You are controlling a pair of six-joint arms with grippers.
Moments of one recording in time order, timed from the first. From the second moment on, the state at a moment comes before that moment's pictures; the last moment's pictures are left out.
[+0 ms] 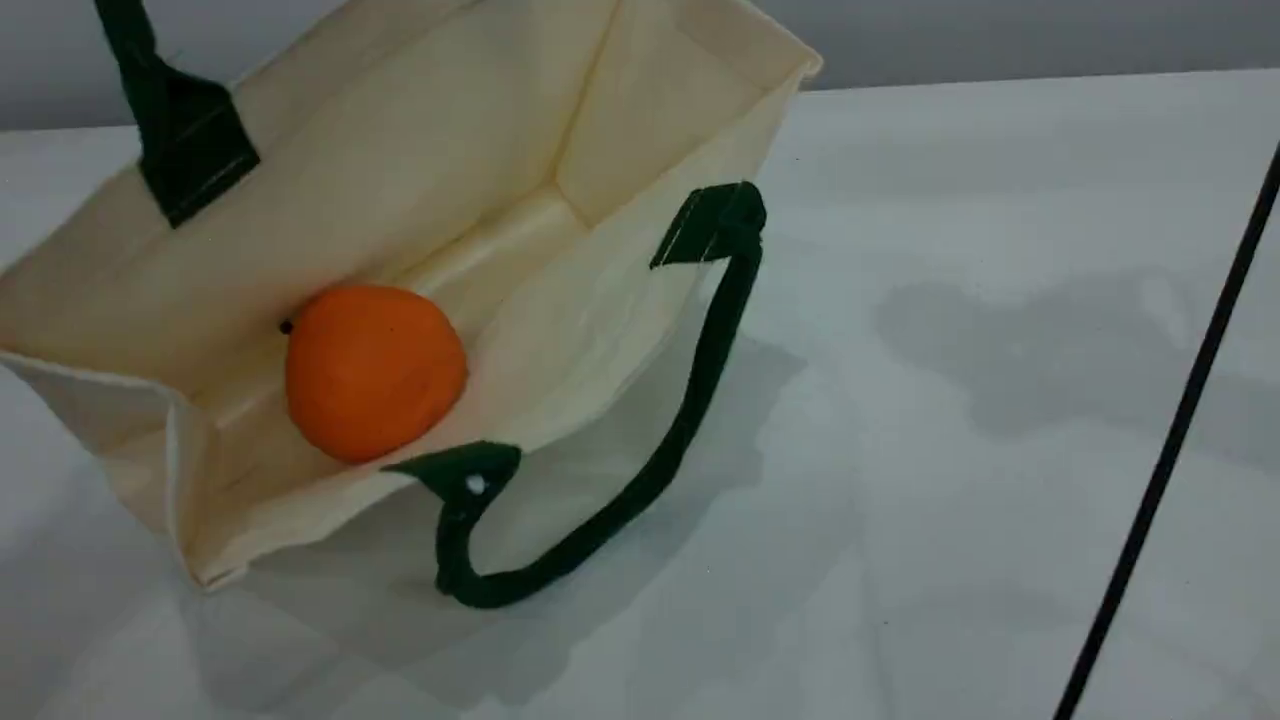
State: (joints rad) left arm -0.21 1.48 -1.57 -0.47 1.09 0.22; right arm 0.05 1.59 -1.08 1.19 0.85 -1.10
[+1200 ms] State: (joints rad) left arm -0.21 1.47 -1.57 -0.56 1.10 0.28; right arm 0.82 2.12 -1.30 1.75 0.21 -1.54
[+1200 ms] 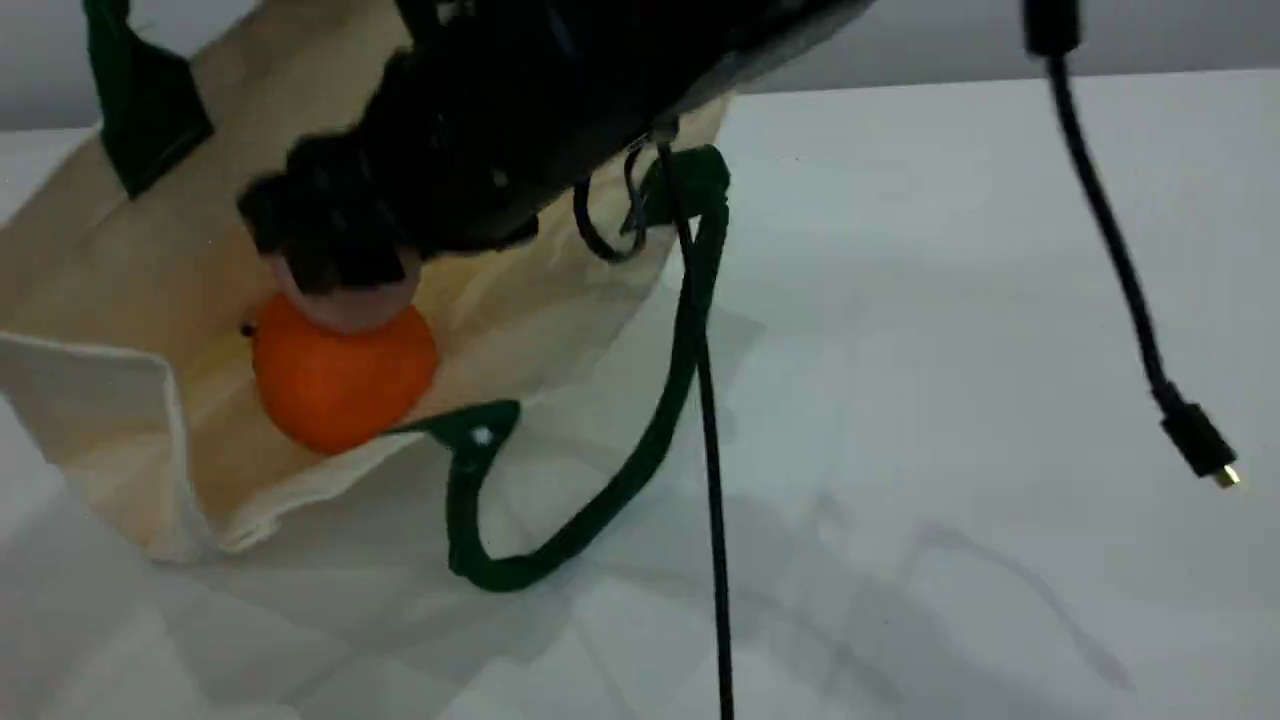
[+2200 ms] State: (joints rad) left arm -0.21 1.47 -1.57 -0.54 1.09 0.32; right arm 0.82 1.83 -1.15 1.75 -0.08 -1.56
